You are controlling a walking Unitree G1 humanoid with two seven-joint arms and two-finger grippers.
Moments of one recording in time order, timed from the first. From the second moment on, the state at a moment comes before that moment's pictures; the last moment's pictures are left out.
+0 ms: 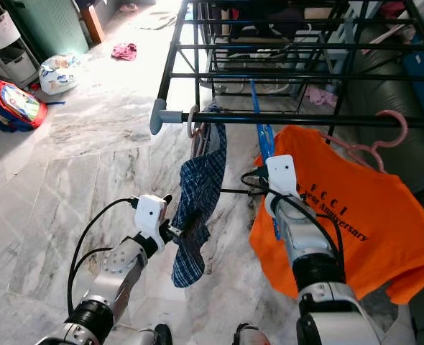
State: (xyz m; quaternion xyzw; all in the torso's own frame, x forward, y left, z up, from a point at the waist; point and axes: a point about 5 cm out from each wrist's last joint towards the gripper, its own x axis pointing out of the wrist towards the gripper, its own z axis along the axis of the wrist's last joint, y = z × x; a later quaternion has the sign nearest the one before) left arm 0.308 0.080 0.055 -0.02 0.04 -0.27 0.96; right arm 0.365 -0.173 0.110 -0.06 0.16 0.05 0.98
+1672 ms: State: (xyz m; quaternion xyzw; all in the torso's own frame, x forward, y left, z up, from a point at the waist) left arm 0.308 0.076 0.054 0.01 0.05 -0.29 0.96; right arm 0.369 -0.171 0.136 0.02 0.16 0.05 0.99
